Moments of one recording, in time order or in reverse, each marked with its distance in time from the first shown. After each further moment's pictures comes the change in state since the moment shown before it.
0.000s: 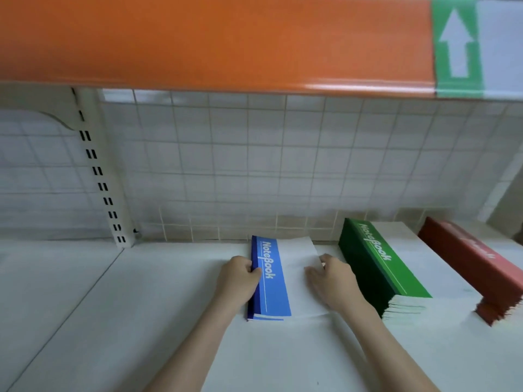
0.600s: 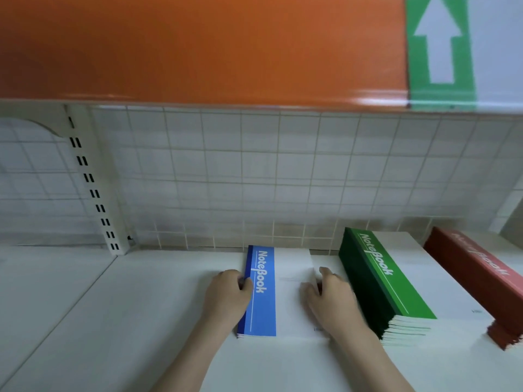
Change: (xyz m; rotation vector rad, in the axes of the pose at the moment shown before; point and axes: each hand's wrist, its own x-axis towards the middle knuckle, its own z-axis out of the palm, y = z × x) left_hand 0.005 -0.012 0.010 0.202 0.113 0.054; right_hand 0.004 0.015 0.008 -0.075 0.059 -0.117
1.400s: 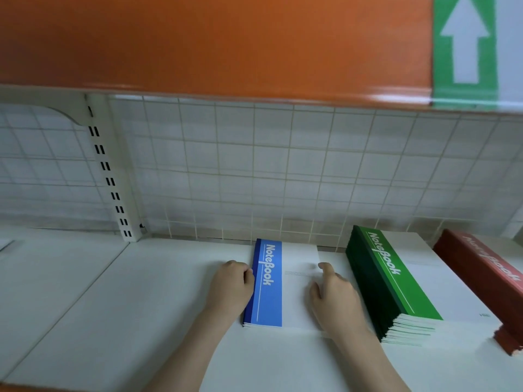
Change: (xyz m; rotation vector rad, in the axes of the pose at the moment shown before) left_hand -0.004 -0.003 -0.007 0.103 0.038 0.100; right_hand -0.007 -0.001 0.010 -0.099 0.066 -0.086
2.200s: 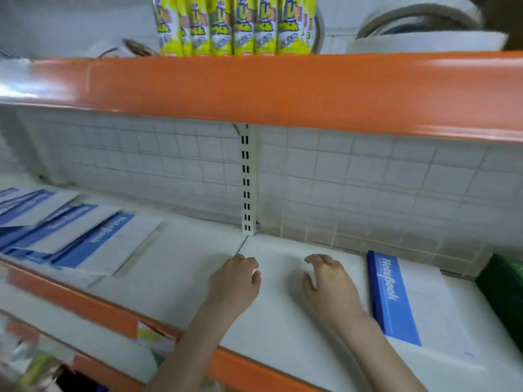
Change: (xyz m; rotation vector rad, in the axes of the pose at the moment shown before) left_hand -0.046 -0.140 -0.155 0.293 0.045 -0.102; right_hand -0.030 -0.203 0.049 0.034 -0.156 -0.382
